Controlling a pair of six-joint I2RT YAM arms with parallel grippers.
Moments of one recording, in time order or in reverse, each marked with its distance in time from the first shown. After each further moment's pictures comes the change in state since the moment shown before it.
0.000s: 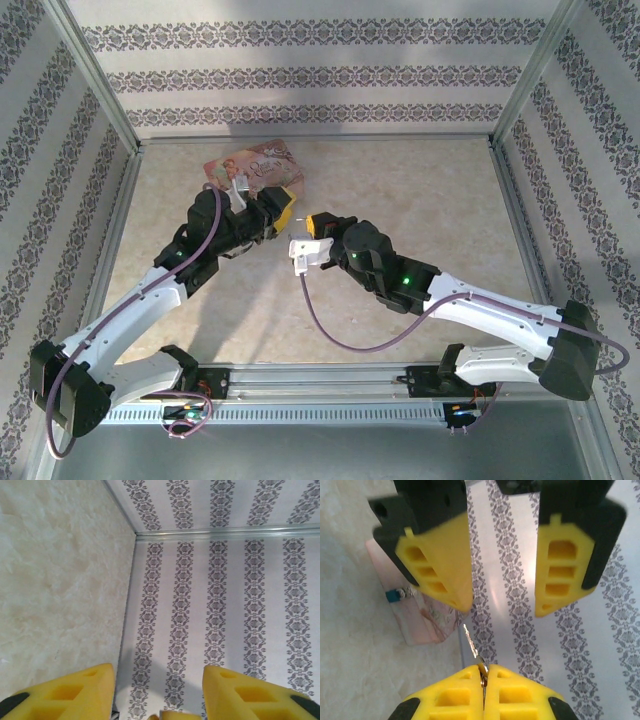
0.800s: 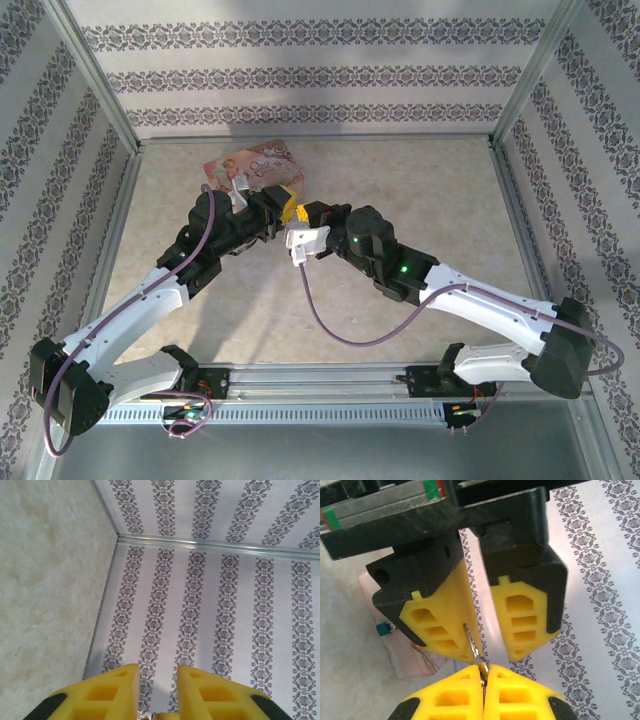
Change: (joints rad) left arm -0.032 0.005 0.000 0.068 -0.054 -0.147; right arm -0.066 0.047 0.060 0.052 -0.161 -0.007
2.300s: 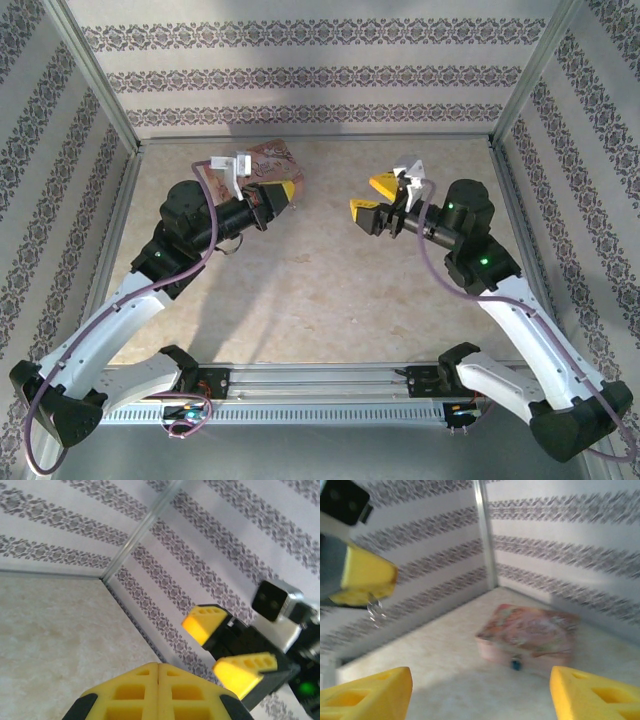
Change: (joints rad) left arm -0.005 -0.072 0.170 -0.117 0.122 0.942; right arm -0.544 -0.294 -0.013 -0.192 -0.775 1.288
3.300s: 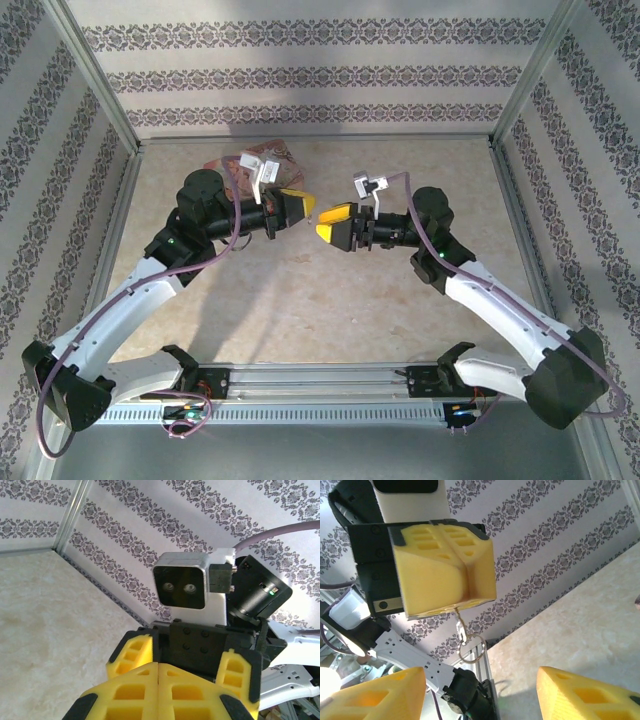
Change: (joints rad) left arm 0.000 0.101 0.051 -0.012 0.268 0.130; right arm 0.138 0.184 -0.136 0.444 -0.325 0.510
